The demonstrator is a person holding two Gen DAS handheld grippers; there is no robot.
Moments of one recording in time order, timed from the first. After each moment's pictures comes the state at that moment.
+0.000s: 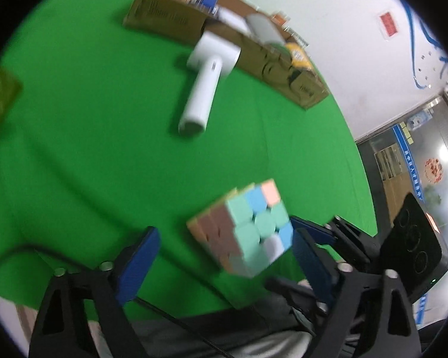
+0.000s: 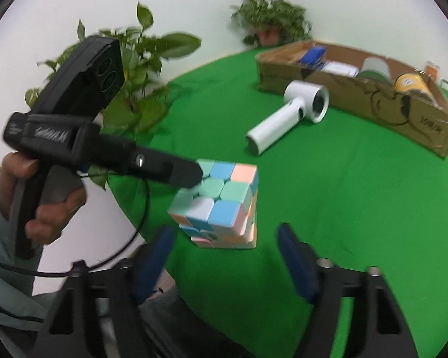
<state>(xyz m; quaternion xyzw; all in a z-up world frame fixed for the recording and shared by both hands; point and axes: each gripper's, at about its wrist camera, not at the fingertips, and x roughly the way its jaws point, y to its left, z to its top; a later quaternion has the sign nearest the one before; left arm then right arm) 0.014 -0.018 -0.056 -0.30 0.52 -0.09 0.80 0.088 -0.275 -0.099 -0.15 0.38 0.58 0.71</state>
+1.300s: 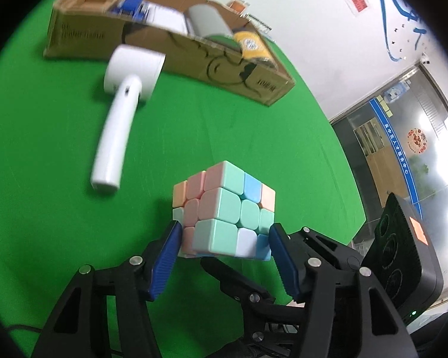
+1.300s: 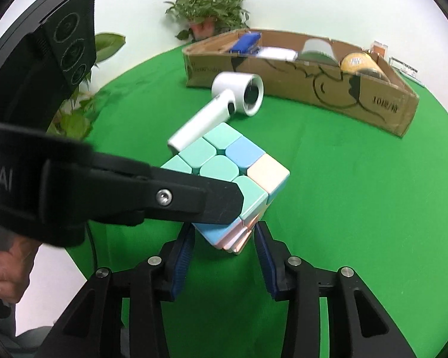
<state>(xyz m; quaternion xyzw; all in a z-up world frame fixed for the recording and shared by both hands) 0.074 -0.062 -0.037 -0.24 0.50 -0.16 0.82 0.128 -0.260 -0.095 -0.14 0.39 0.44 0.80</state>
